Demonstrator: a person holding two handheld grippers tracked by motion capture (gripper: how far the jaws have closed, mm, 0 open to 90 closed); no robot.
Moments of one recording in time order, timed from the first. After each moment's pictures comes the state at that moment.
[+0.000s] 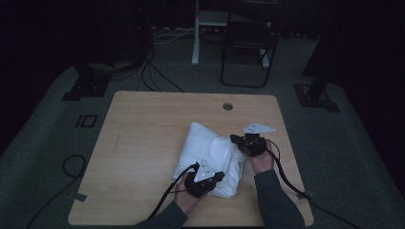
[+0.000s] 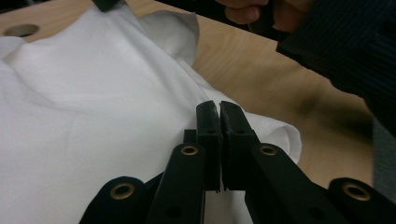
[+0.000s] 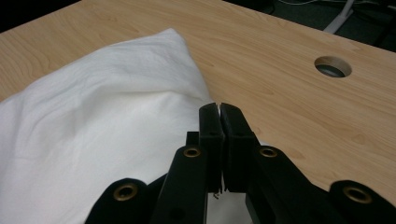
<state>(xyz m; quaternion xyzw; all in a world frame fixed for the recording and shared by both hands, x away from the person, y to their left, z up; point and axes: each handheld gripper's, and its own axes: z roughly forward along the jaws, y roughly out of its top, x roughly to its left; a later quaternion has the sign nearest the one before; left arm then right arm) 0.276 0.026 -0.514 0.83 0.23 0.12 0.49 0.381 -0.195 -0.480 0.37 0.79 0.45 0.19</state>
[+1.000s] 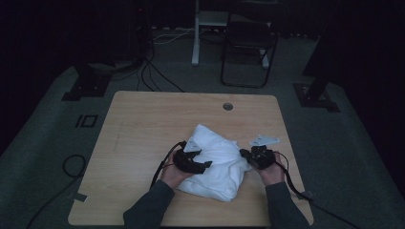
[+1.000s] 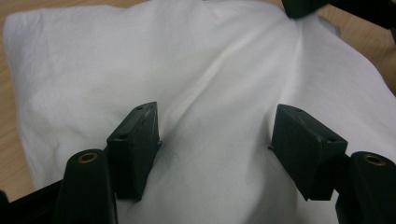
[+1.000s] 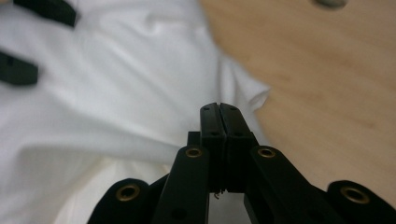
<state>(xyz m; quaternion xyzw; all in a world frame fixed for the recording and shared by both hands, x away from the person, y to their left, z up) 0.354 0.067 -0.518 0.84 0.30 0.11 0.43 0.354 -0.220 -0.505 0.39 0.82 0.38 0.18</state>
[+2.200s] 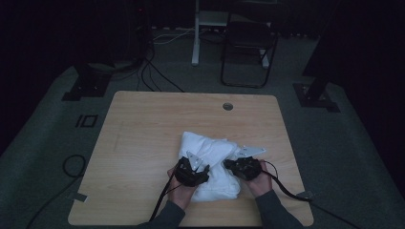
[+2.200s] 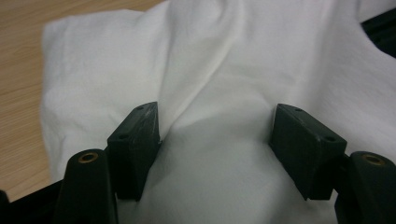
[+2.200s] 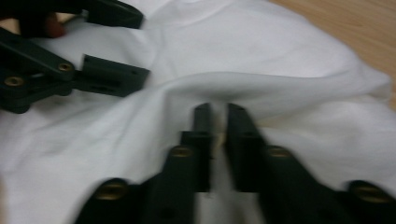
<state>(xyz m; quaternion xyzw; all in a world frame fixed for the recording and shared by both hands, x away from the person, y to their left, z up) 0.309 0.048 -0.536 0.77 0.44 0.25 0.38 0.332 -0.178 -0.518 0.34 0.84 0.41 0.14</state>
